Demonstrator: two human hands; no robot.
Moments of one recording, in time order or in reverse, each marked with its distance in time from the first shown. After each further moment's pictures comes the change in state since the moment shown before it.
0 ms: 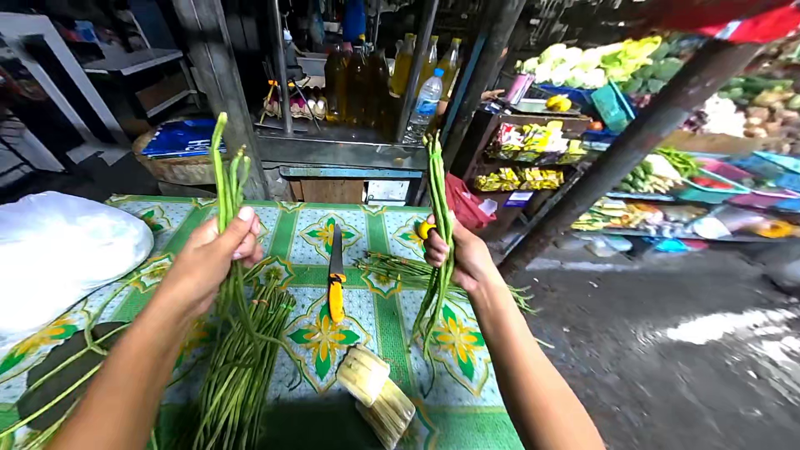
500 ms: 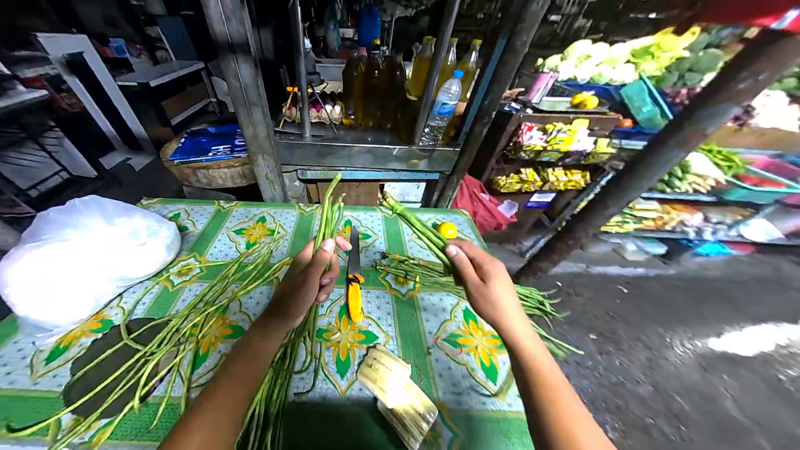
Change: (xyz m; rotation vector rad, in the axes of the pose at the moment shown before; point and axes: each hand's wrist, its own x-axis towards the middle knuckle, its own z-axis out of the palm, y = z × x) left_hand -0.008 -0.046 0.054 -0.240 -0.225 -0.057; right_hand -0.049 0.012 0.040 -1.138 0.245 -0.334
